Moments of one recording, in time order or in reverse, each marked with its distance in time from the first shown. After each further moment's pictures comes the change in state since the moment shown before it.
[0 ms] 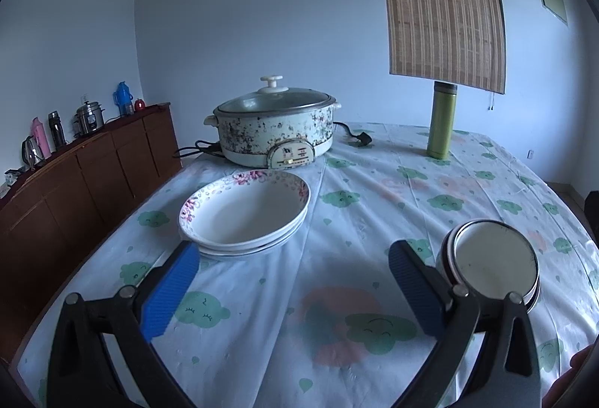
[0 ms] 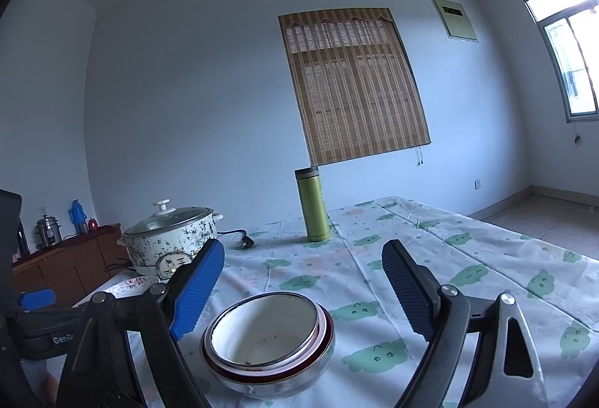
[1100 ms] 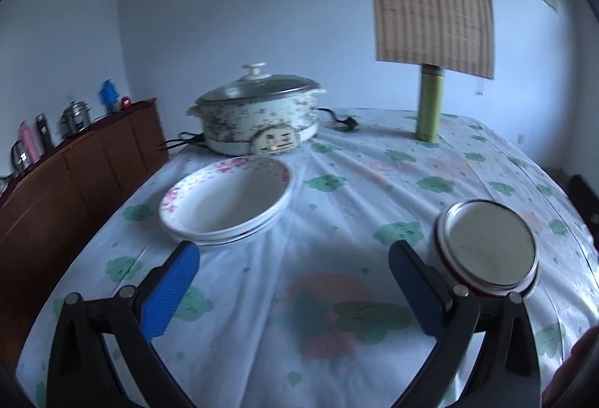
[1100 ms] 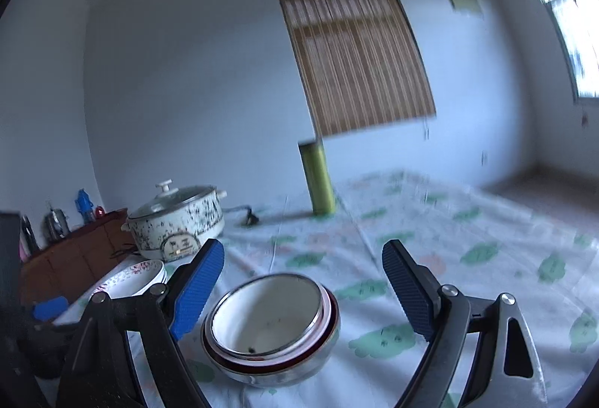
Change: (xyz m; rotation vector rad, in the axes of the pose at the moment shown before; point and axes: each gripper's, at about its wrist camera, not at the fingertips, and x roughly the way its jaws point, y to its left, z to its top) left arm 0.008 -0.017 -0.006 0.063 0.038 -0.063; right arm 0.026 -0.013 -0.001 0.064 0.154 0.043
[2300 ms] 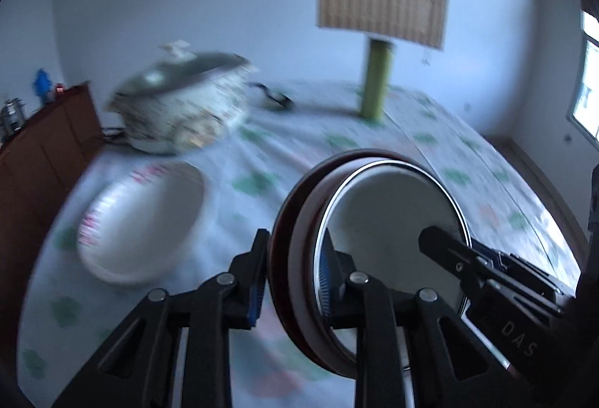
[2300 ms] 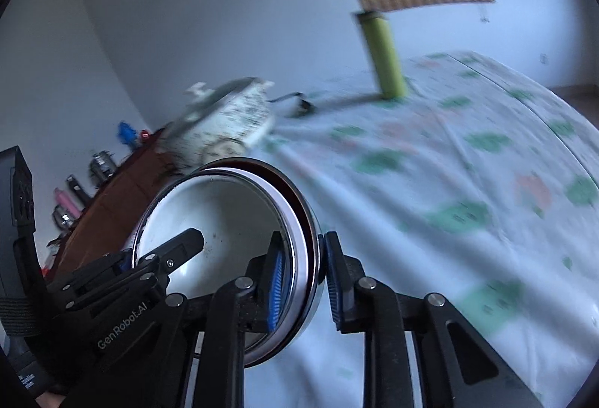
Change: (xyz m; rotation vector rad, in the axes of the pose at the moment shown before) left arm 0.044 0.000 0.054 0.028 0.143 -0.215; right arm 0.100 0.044 0.001 0.035 0.465 0.233
